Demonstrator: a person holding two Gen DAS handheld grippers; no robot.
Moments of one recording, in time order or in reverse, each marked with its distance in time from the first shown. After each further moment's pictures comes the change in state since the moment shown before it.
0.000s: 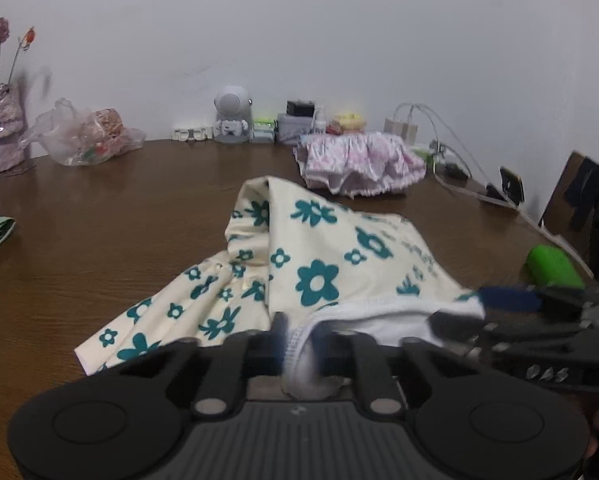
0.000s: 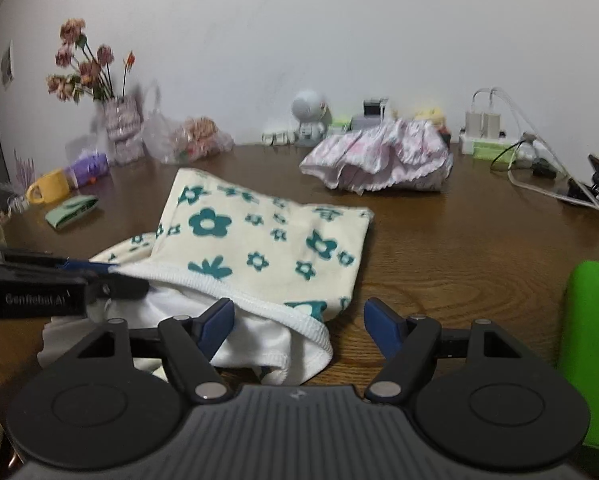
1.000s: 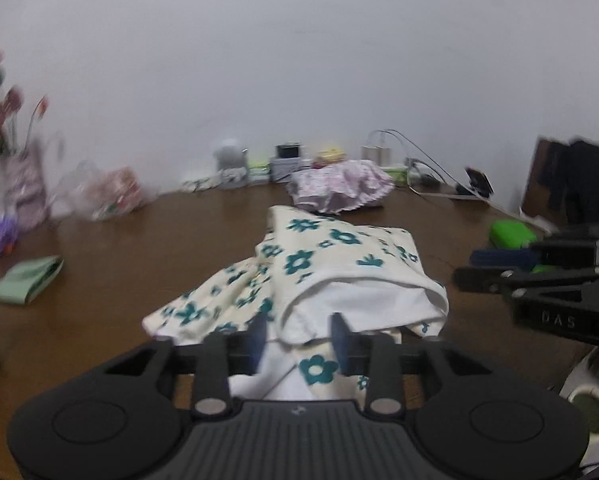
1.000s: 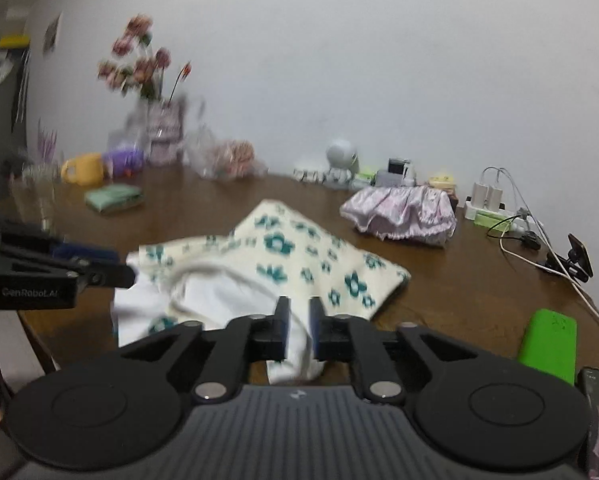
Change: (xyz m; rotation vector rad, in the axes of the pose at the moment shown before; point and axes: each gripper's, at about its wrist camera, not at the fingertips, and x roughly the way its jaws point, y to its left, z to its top) left arm -0.089 -0.016 -0.044 0.184 -0.130 0.029; right arm -0.090 0.062 -0.026 -0.224 -0.119 -0.055
